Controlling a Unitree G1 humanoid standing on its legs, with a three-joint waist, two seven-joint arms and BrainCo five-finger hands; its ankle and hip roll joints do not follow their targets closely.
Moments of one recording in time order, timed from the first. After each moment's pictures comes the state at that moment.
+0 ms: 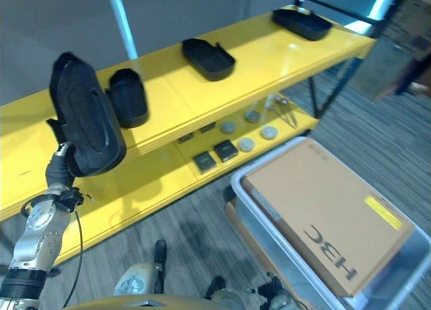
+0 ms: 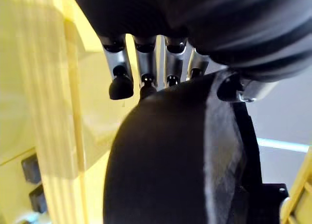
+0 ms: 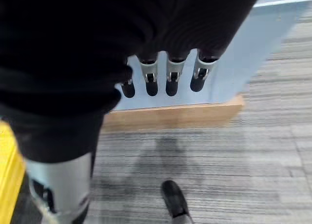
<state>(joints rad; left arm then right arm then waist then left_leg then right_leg) 0.00 0.37 0.04 0.02 -0.63 -0.06 0.15 0.04 -0.34 0.27 1.01 -0.17 0.09 -0.19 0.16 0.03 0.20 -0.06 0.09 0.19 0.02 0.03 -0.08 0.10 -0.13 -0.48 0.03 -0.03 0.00</state>
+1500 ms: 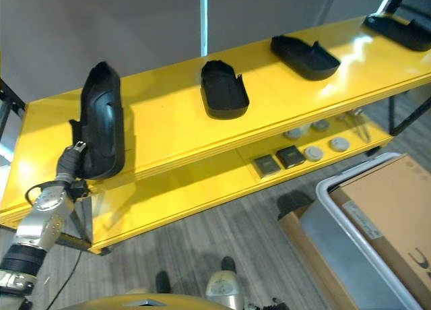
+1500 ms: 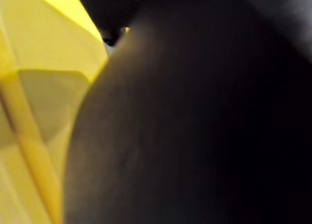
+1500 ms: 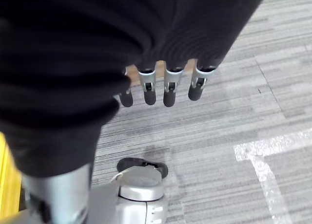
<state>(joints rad) -0.22 0.55 -0.06 0.38 -0.45 0.11 0.22 0.18 -0.30 0.16 1.04 -0.04 0.07 -0.15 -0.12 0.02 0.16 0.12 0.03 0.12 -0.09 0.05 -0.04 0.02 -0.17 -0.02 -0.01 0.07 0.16</state>
